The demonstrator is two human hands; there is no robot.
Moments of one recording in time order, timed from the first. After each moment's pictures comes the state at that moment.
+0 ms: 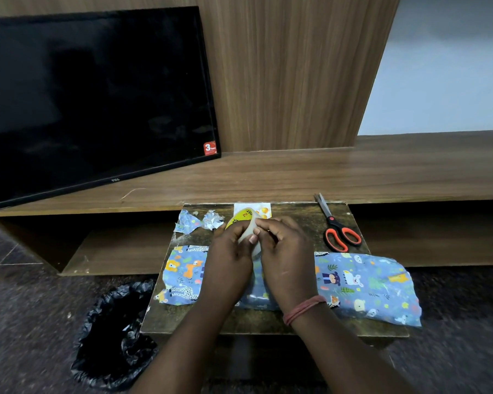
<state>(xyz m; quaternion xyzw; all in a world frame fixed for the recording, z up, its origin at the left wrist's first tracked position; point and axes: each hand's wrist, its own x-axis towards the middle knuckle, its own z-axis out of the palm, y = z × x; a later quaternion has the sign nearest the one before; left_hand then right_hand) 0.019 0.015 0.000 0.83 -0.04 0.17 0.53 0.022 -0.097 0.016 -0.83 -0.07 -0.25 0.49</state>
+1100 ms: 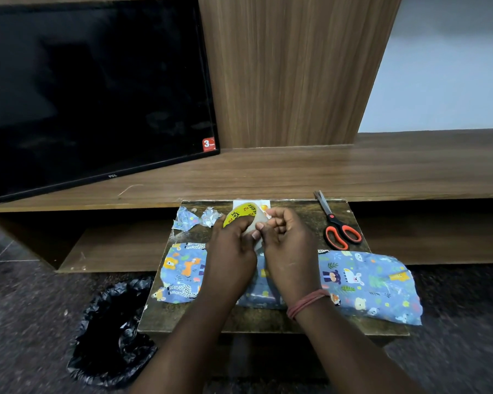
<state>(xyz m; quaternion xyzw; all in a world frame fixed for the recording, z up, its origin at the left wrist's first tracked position) 0.028 0.014 -0.003 0.88 0.00 0.17 0.44 0.028 -0.100 0.017 -0.81 -0.03 -0.22 0.55</state>
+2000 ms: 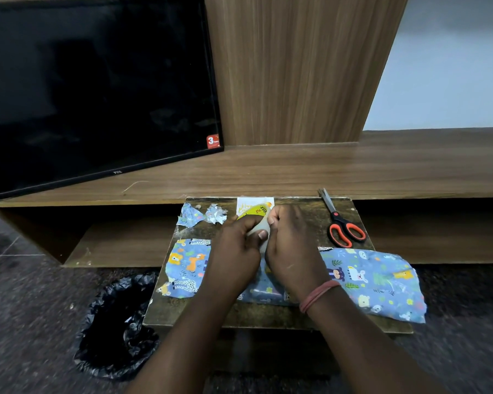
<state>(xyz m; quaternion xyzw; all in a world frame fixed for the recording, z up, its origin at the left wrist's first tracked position) 0.016 0.014 0.015 0.86 -0.04 0.13 0.48 0.035 -0.108 0.013 -0.88 -0.13 -0.20 0.41</state>
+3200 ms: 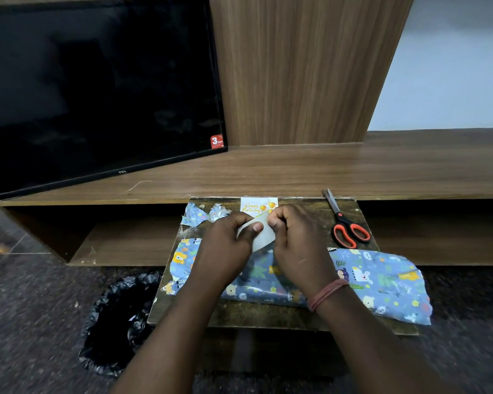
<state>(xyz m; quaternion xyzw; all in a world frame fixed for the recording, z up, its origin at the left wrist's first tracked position) 0.016 0.032 0.032 0.87 0.02 0.09 0.49 0.035 -0.113 0.020 -0.87 -0.16 -0.22 0.42</state>
